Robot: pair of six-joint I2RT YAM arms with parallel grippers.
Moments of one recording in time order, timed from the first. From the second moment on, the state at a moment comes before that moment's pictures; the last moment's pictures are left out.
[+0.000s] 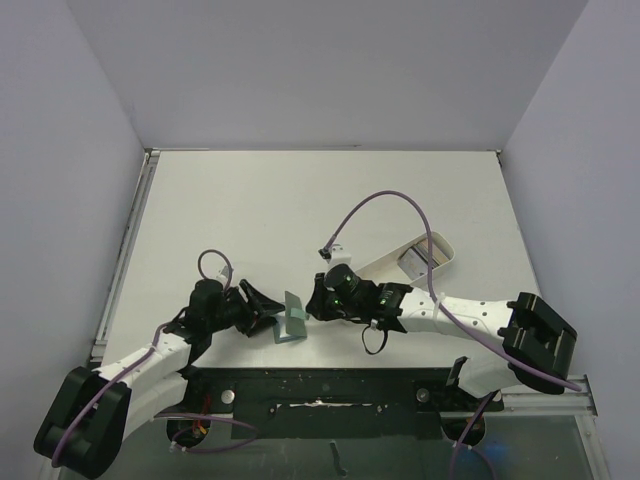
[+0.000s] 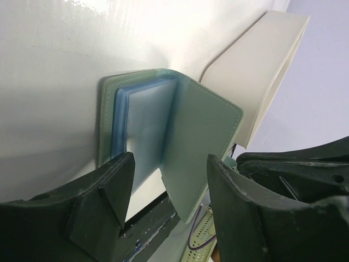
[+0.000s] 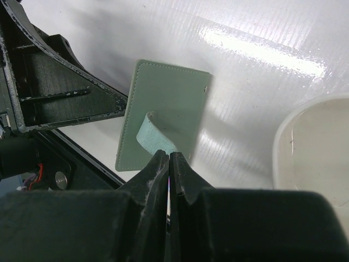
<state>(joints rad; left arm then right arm) -0.40 0.97 0.12 0.23 0.45 -1.25 1.06 1.39 0.80 -0.13 0.11 0.77</state>
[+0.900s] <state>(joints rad) -0.40 0.94 0.12 0.28 0.45 -1.29 1.14 1.39 0.78 -0.27 0.28 0.86</state>
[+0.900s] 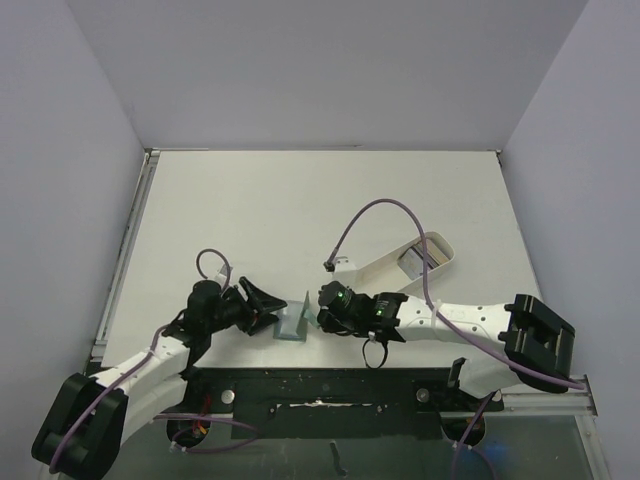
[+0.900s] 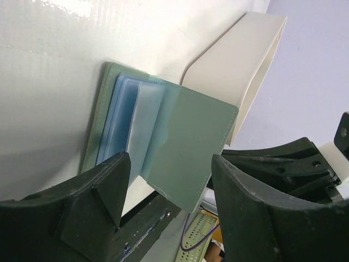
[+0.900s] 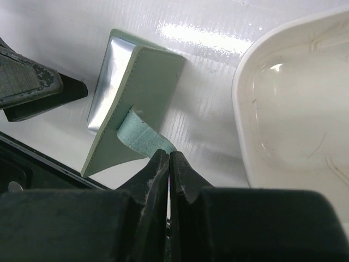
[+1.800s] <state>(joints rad) -0.42 1.07 0.06 0.46 0.54 -1.33 1.17 1.42 0.84 -0.38 0.39 0.90</state>
